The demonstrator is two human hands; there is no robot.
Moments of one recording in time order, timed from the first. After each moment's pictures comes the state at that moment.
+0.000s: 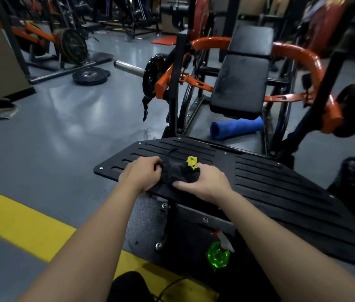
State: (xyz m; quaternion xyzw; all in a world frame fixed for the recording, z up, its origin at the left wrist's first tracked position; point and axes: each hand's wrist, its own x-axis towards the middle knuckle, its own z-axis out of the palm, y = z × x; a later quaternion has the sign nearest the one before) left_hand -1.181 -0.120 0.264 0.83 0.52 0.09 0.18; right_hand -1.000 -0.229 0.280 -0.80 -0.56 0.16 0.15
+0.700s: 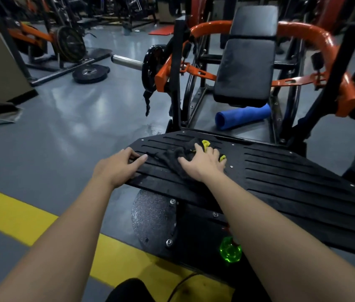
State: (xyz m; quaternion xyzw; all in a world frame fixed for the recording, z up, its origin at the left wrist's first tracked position) left_hand -1.243 -0.078 0.261 0.81 0.56 0.07 0.18; right_hand -1.005 -0.160 0.253 -0.86 -0.47 0.17 0.12
